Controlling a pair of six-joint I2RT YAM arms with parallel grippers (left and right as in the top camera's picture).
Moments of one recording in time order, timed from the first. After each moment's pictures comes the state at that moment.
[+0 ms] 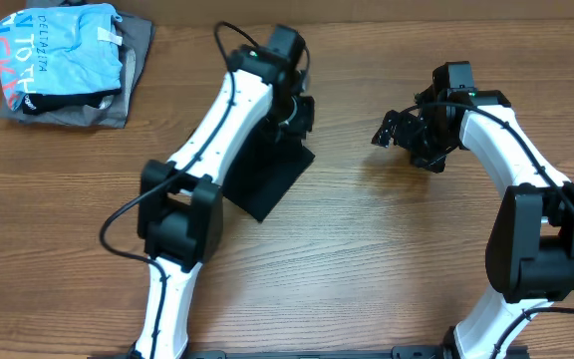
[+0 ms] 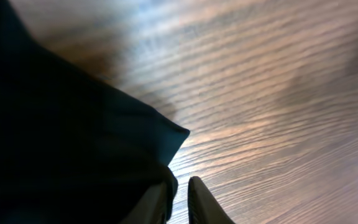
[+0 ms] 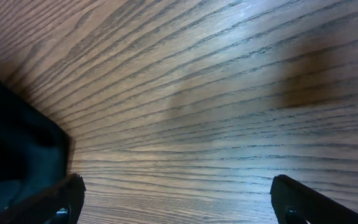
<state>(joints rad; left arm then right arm) -0.43 2.29 2.09 -1.17 0.29 -0.34 0.03 1.94 1.42 -0.84 -0.36 0.38</state>
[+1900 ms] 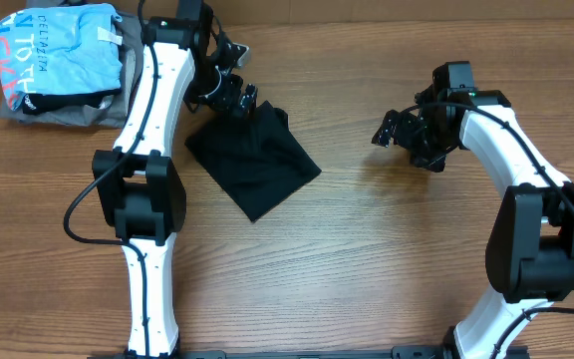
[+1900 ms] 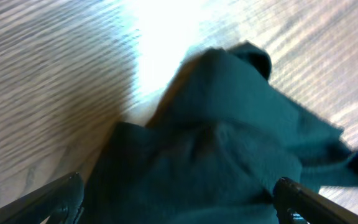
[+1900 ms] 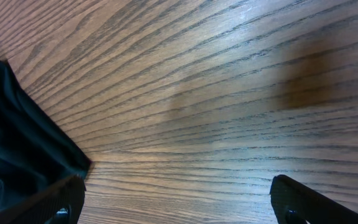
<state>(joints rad) -0.13 2.41 2.32 -1.33 0.31 0.30 0.03 1.94 1.42 -0.84 -0.36 0.38</state>
